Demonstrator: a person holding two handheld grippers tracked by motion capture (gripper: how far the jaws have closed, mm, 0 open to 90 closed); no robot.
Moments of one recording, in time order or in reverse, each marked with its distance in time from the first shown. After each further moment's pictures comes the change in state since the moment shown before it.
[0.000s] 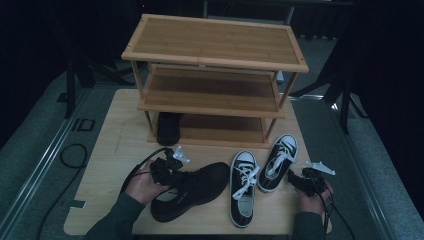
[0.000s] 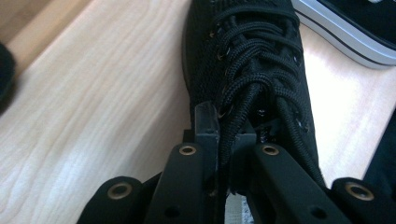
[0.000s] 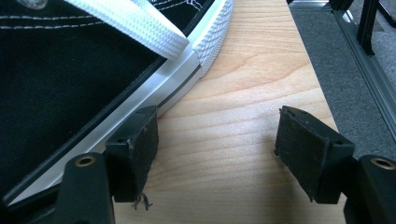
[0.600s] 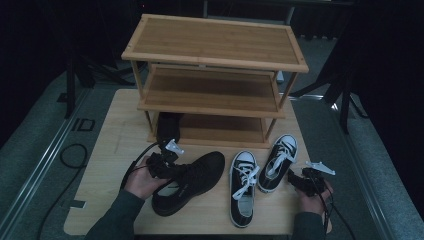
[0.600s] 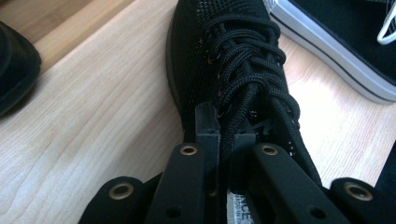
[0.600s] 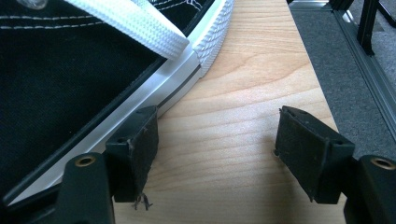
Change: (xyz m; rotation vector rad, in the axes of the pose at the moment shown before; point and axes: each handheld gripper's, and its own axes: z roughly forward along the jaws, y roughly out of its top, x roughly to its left) left arm 0.019 -0.002 -0.002 -0.076 -0.021 -0.103; right arm 0.000 0.000 0.000 0.000 0.000 0.000
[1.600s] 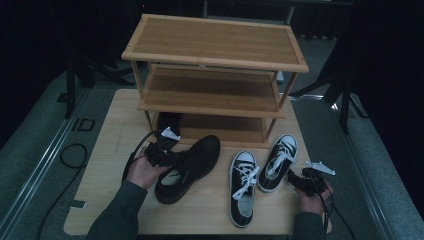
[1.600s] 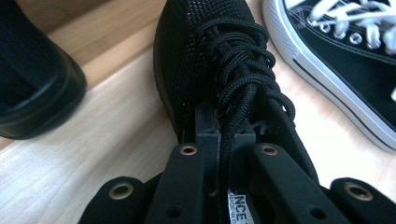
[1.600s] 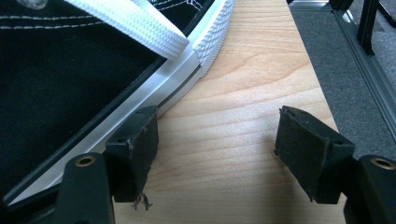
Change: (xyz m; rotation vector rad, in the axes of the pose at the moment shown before) left arm 0.022 0.017 -0.006 -0.073 0.045 -0.105; right arm 0.000 0.000 0.000 0.000 0.000 0.001
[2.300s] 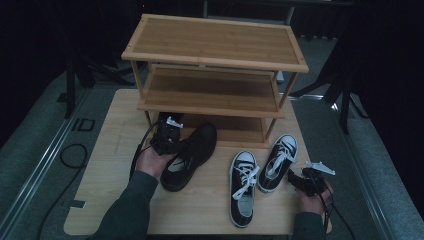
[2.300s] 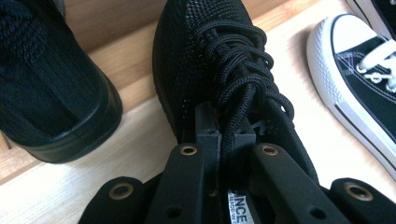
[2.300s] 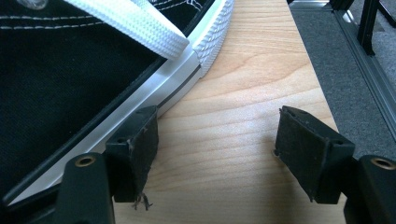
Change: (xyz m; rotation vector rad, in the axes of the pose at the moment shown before) left arm 0.018 0.024 0.019 -0.030 0.086 -0.103; right arm 0.000 0.000 0.000 0.000 0.001 -0.001
